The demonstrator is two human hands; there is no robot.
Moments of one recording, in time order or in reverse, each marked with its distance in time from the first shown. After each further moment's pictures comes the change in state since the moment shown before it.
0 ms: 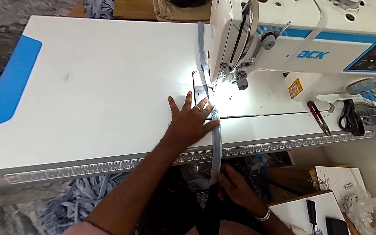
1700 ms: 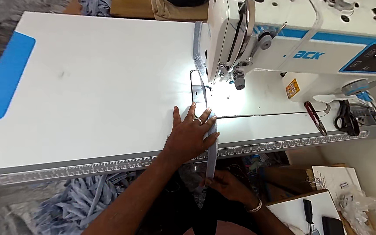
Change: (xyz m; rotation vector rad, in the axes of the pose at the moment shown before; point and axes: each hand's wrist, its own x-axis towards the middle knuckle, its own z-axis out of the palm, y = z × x) left_hand -0.032 0.015 0.013 -0.035 0.057 0.110; right_hand 0.017 0.016 -0.004 -0.105 -0.213 -0.054
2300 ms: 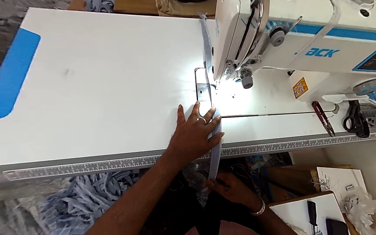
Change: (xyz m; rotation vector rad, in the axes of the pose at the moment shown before) left_hand -0.001 -0.001 0.000 -0.008 -0.005 0.001; right_hand 0.000 -0.001 0.004 -0.082 -0.004 -0.003
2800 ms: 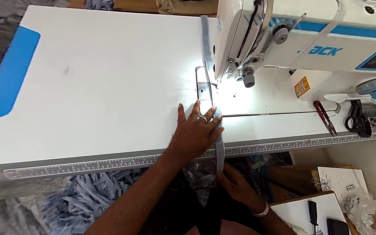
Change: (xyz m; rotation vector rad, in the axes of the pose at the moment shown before) left_hand 0.001 0.000 -0.002 -0.019 0.003 -0.014; right_hand -0.003 -0.003 0.001 0.189 0.199 -0.068
